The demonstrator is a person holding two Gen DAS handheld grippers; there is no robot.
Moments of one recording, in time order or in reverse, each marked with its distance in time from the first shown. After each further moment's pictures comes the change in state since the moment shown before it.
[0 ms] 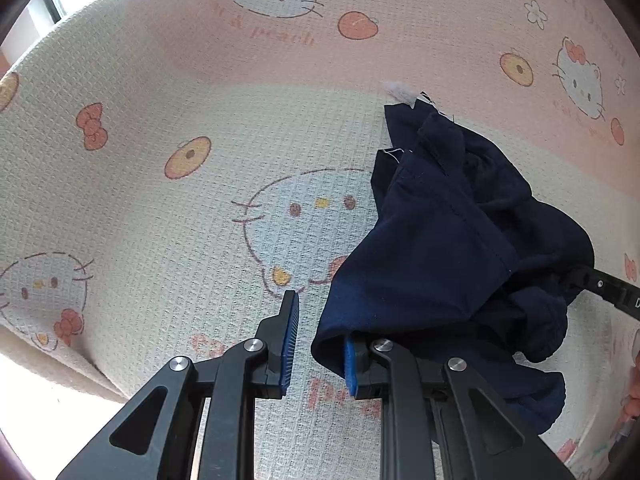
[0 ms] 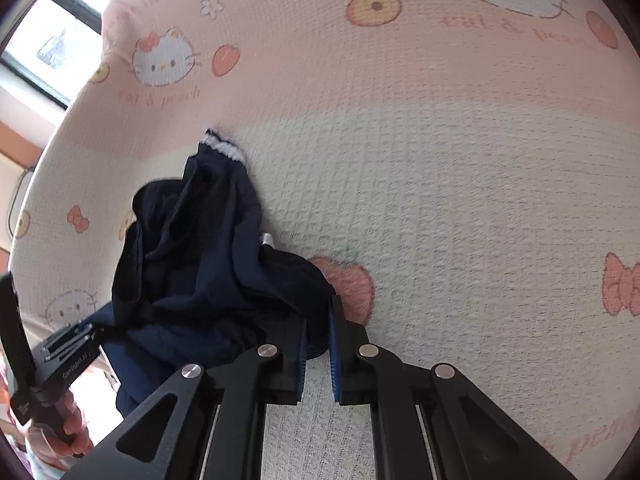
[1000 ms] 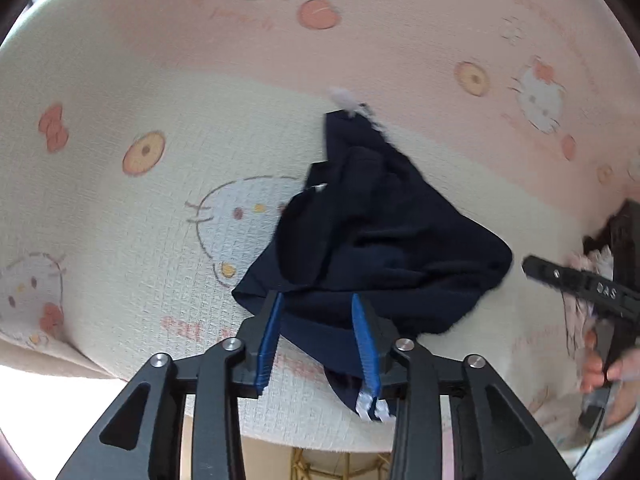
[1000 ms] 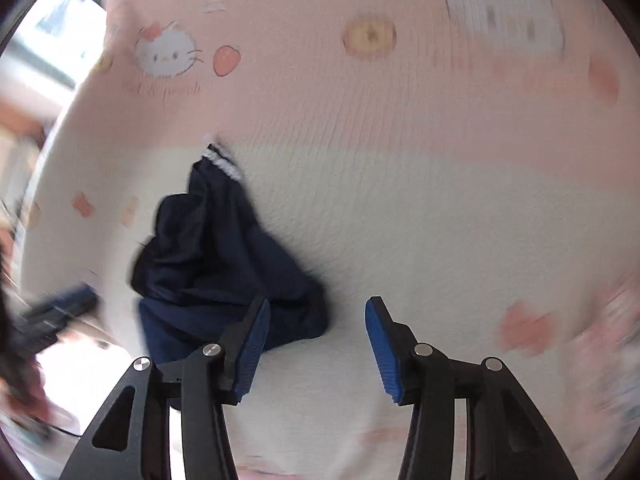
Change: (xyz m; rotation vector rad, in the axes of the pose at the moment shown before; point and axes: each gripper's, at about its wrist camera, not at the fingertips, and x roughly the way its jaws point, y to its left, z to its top) left arm -0.058 -0.012 0.047 0.030 0.170 -0.227; right arm -0.073 0.008 0.055 -0.194 0.092 -0.139
